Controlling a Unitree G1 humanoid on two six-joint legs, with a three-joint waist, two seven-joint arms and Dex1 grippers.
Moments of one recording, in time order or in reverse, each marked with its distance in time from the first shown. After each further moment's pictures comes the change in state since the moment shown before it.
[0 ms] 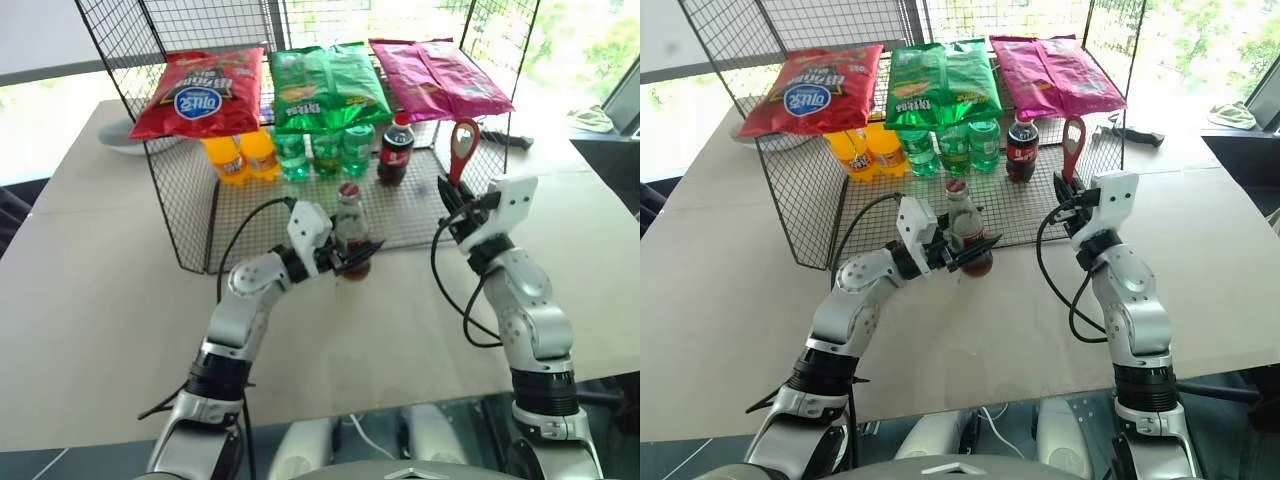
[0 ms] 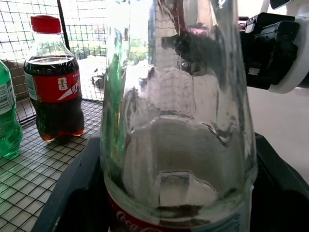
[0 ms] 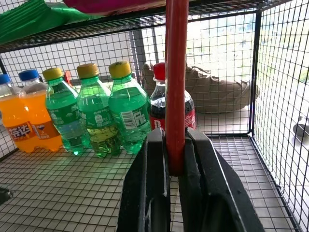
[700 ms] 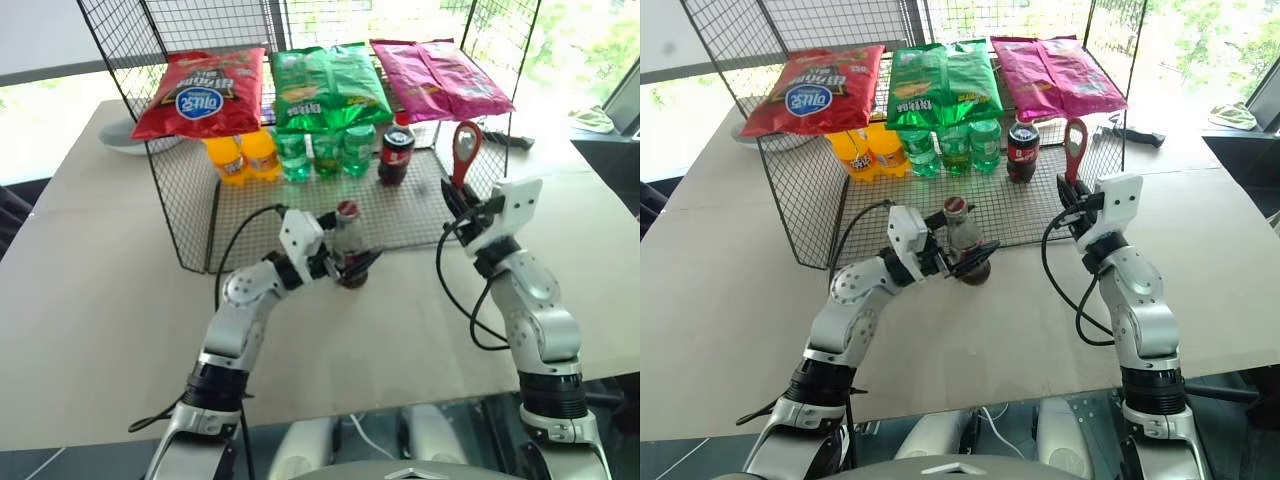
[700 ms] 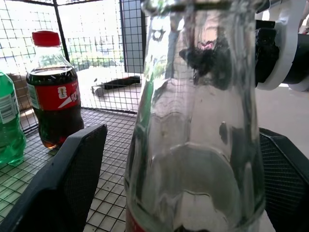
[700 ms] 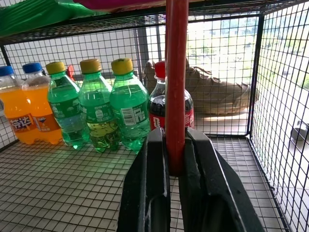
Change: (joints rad) left arm 0.036 -0.036 0.044 -0.002 -0.045 -0.097 -0.009; right arm 0.020 -0.031 -0.003 0.004 -0.003 -0.019 0.030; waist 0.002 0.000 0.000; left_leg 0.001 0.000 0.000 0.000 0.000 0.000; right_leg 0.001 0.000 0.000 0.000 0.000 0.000
